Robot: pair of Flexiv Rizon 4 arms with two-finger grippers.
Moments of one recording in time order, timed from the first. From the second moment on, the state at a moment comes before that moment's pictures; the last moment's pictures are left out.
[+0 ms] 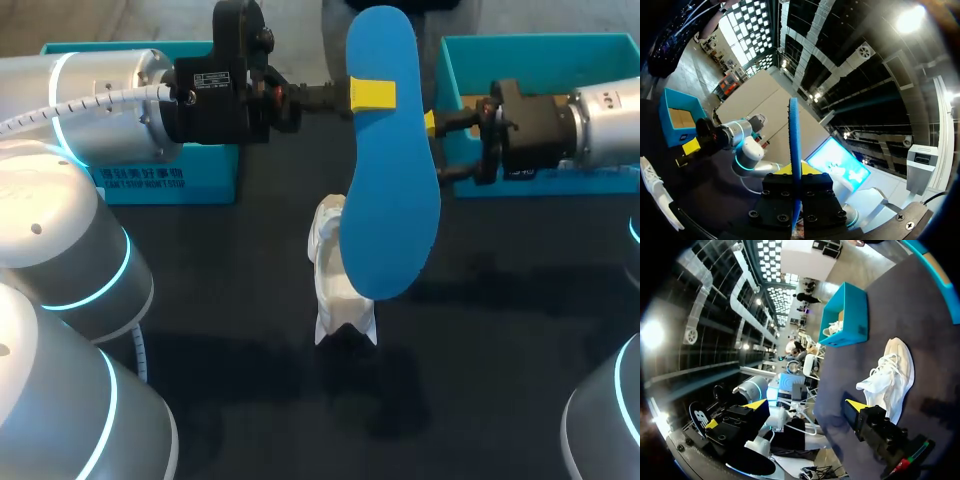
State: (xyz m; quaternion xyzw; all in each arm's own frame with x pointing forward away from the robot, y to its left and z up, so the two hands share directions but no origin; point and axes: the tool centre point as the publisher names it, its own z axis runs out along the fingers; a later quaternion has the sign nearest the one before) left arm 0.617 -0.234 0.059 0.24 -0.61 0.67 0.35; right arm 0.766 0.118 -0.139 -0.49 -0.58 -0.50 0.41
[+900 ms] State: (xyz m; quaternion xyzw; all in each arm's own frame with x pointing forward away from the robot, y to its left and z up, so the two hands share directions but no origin) left arm 0.635 -0.225 0.029 0.11 -0.65 0.71 0.25; right arm 0.767 0.118 -0.139 -0.49 -0.59 -0.50 0.41
